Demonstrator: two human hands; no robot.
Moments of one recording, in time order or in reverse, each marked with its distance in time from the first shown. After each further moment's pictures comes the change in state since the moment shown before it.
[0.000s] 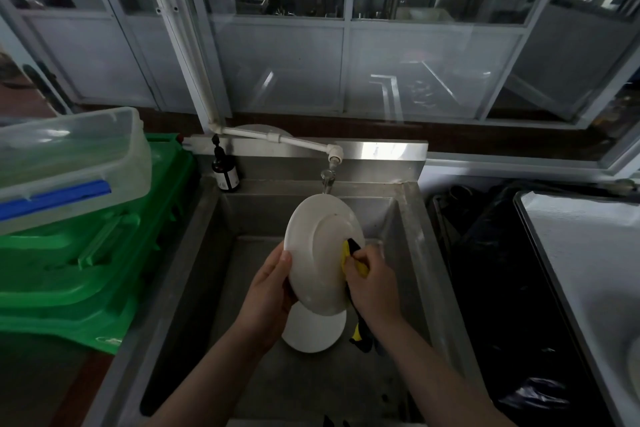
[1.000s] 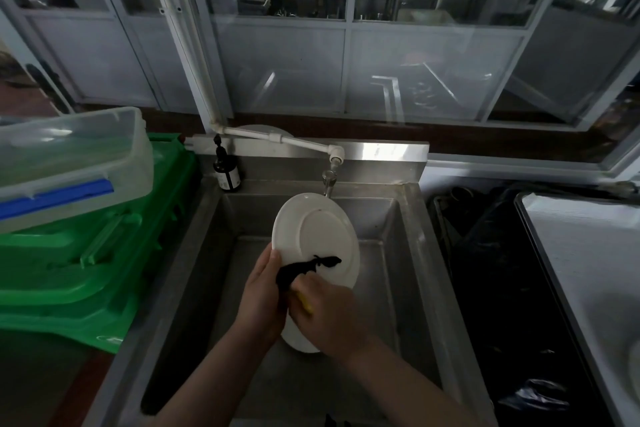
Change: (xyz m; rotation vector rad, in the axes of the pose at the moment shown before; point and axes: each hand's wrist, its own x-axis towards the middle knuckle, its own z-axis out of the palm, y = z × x) left_hand 0.004 -0.004 -0.005 -0.184 0.151 -0.038; right_hand -0.037 -0.023 0.036 -0.276 -0.237 -0.654
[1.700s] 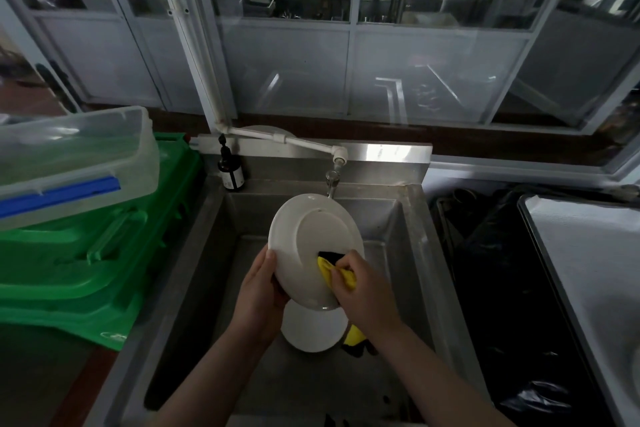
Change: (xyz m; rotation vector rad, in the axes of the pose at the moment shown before) left_hand -0.003 0.000 -0.008 0.074 0.028 0.039; right_hand -0.002 0.042 -0.025 0.096 0.077 0.309
